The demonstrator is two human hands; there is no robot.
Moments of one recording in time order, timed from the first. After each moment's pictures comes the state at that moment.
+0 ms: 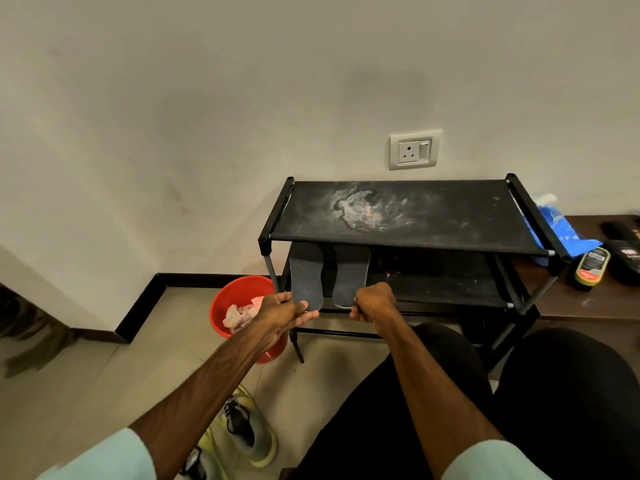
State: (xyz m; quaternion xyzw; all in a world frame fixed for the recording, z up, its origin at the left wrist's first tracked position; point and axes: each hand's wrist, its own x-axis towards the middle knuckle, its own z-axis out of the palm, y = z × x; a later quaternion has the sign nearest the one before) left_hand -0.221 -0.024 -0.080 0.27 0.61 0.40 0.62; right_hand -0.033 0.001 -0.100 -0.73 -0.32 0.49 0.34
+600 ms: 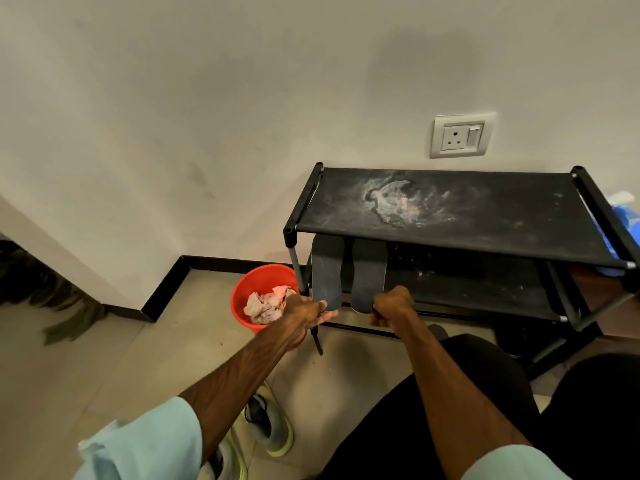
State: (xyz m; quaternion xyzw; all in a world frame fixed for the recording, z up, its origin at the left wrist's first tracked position) left_hand -0.226 0.010 -0.121 0.21 0.70 0.38 0.57; right_hand -0.053 0.035 -0.139 -0.75 -0.36 0.49 0.24
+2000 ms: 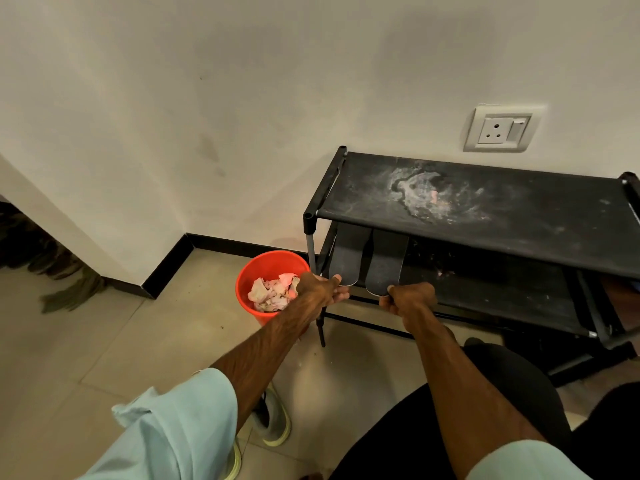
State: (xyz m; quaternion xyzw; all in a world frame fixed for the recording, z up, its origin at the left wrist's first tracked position) left_hand -0.233 0.045 -0.144 0.27 0.70 0.40 0.52; right_hand -0.065 0.056 -0.159 -0.75 -0.27 0.48 0.36
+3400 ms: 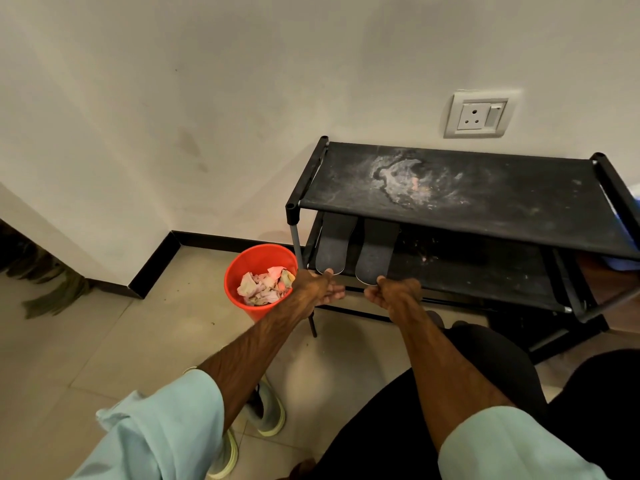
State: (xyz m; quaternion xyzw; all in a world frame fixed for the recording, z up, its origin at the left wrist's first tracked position) left_hand -0.216 0.028 -0.132 0.26 0.68 0.36 0.59; right_hand -0.066 0.042 -0.158 -0.70 -0.17 0.56 0.41
